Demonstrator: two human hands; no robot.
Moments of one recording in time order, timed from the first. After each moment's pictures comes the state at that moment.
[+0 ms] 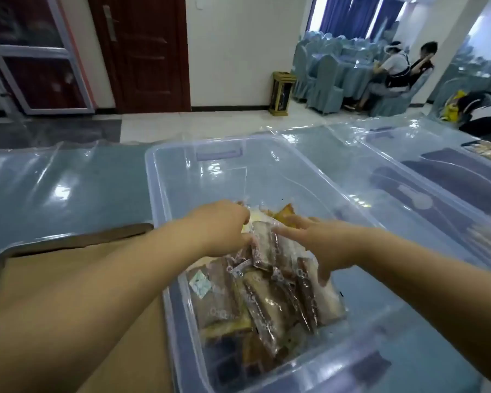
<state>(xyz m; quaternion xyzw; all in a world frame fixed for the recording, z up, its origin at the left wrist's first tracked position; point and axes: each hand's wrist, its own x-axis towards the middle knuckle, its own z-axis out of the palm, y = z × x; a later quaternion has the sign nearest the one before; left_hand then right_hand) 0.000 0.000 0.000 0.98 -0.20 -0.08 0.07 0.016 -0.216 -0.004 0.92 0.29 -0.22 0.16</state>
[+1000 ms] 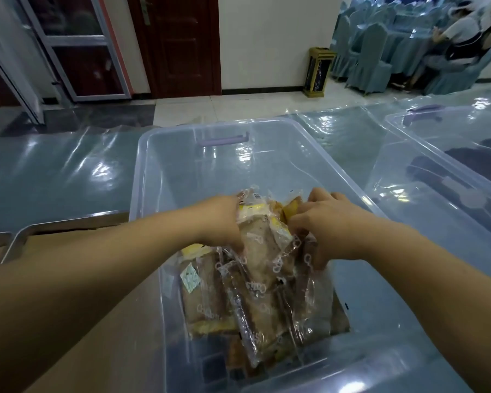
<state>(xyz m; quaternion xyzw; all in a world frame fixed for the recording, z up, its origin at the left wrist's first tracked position) 0.023 -0.026 -0.009 0.97 -0.02 -0.20 0.16 0.045 -0.234 0.000 0.91 0.38 -0.11 0.13</state>
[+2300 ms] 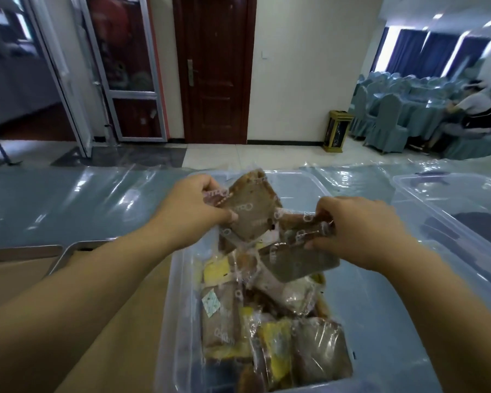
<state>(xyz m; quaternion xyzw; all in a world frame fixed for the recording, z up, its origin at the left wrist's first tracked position) -0.047 0.018 0.067 0.88 0.07 0.16 0.44 0.010 -0.223 0.076 0.96 0.25 0.11 0.01</state>
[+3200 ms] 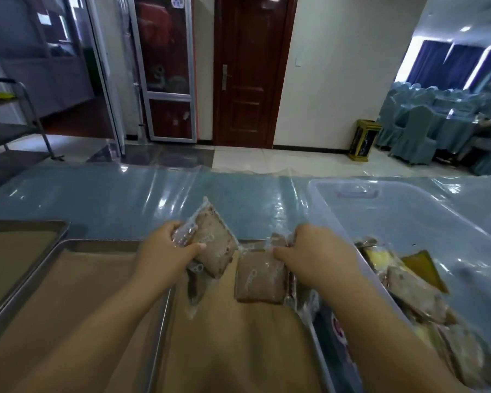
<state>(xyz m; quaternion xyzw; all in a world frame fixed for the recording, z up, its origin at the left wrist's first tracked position) -0.175 0.314 -0.022 0.82 0.21 0.23 0.49 -0.105 0.094 0.029 0.98 0.15 0.00 -0.16</state>
